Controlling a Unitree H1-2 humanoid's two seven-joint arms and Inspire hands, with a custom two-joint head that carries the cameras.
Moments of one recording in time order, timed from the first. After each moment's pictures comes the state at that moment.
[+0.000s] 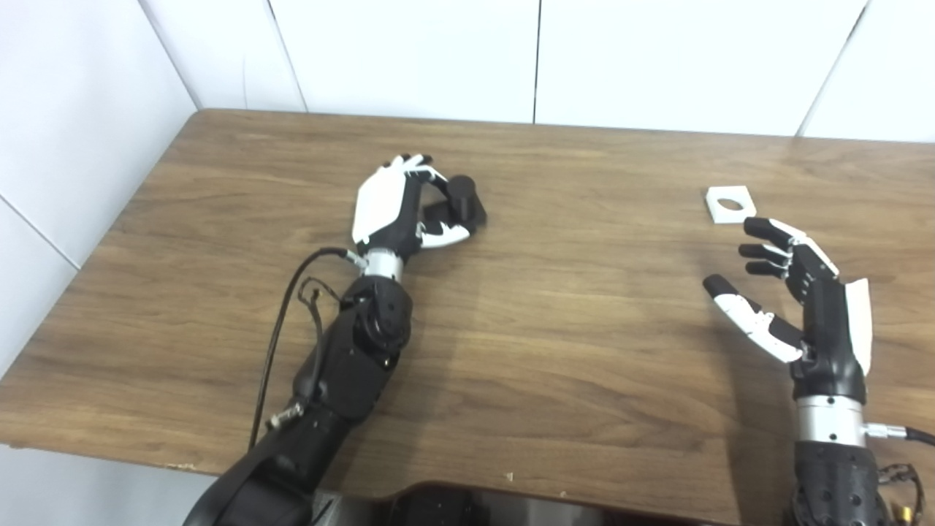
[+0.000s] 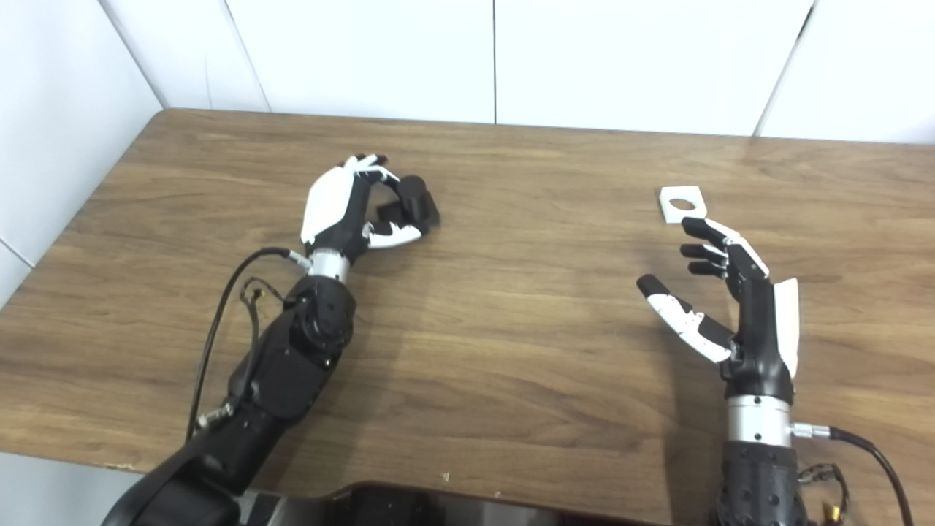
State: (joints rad) left arm -0.35 0.17 -0.23 0.30 0.54 0.19 0.24; right arm 0.02 -0.08 -0.02 -0.18 -0.34 -0.12 -0.14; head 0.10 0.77
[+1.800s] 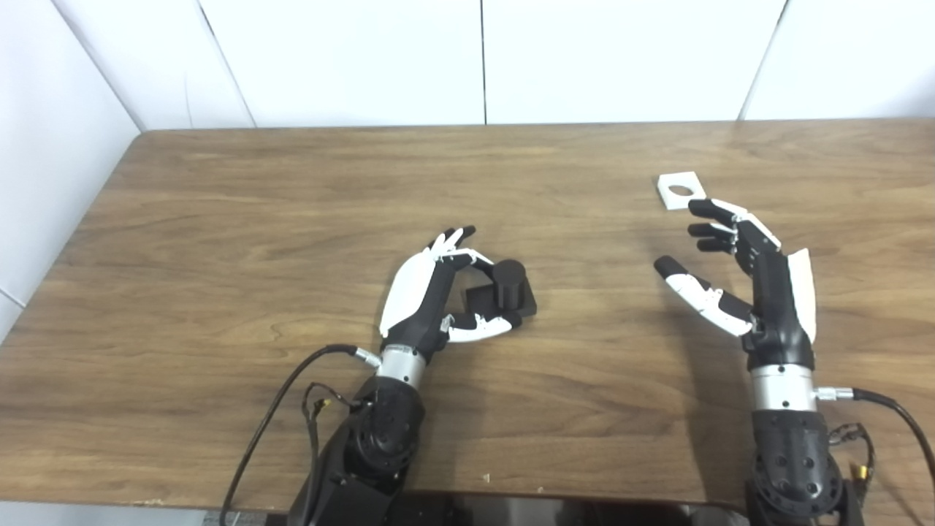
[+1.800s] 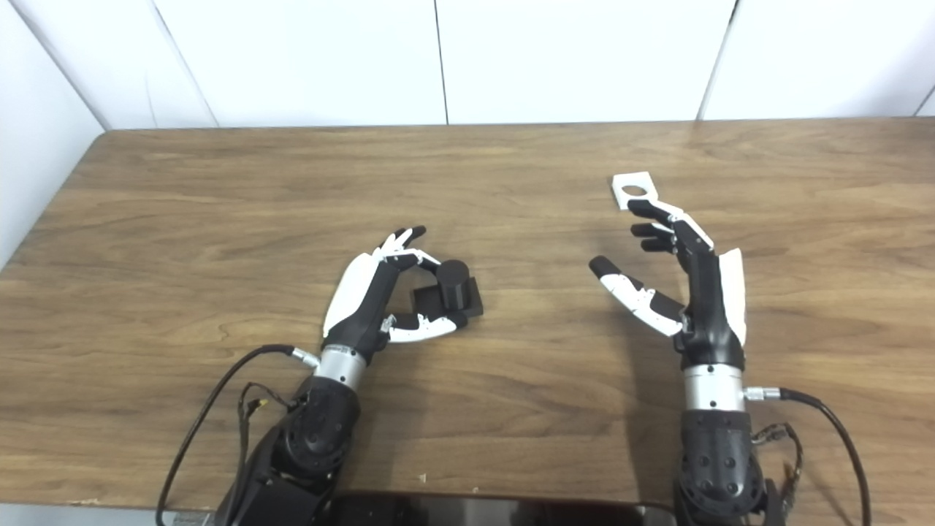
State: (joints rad) left arm -0.09 0.05 -0.33 -0.01 0.54 0.18 0.10; right arm 0.01 -0.07 -0.02 -0.18 -0.38 -0.12 -0.16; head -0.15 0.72
